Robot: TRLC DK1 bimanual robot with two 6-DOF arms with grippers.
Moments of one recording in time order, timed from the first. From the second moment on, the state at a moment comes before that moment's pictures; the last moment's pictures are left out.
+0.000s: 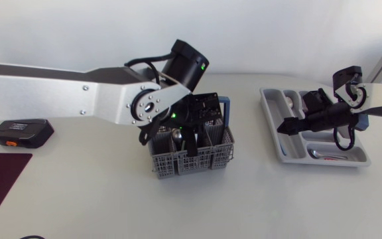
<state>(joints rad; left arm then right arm) -0.78 1.78 1.29 -0.31 -0.12 0.81 -0.20 1.82 1.08 -0.32 -0.36 -0.35</state>
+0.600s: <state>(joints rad) -0.79 1.65 1.66 -0.87 -0.02 0.84 -0.14 1.58 0.93 -0.33 -0.43 -0.44</state>
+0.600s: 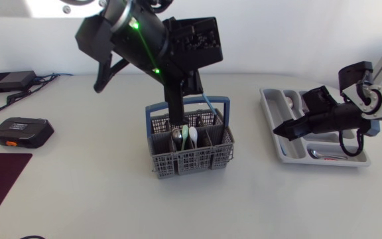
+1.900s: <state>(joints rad) -0.78 1.73 1.72 -1.07 0.51 0.57 0.41 0.92 0.64 -0.42 -0.46 -0.54</state>
